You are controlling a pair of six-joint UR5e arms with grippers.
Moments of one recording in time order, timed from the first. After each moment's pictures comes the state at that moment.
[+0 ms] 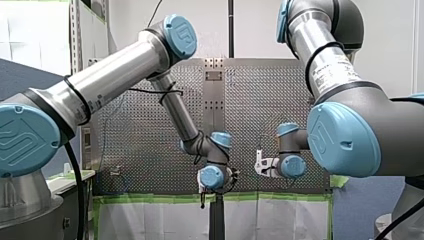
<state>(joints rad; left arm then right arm) -0.79 -2.50 -1.64 -2.39 -1.96 -1.81 1.91 -0.83 2.00 -0.91 1.55 1.63</state>
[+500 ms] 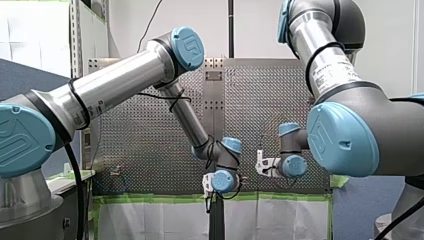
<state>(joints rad) -0.82 -2.58 -1.50 -2.49 -2.06 -1.83 1.90 -0.83 2.00 -0.91 1.54 1.62</state>
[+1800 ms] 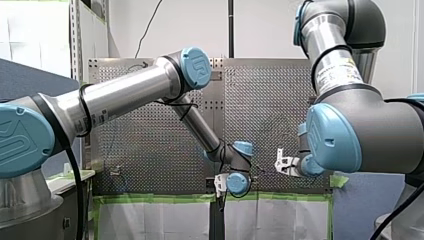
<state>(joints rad) -0.83 -2.71 -1.25 -2.55 -2.08 -1.82 1.72 -0.83 2.00 -0.89 1.46 1.66</state>
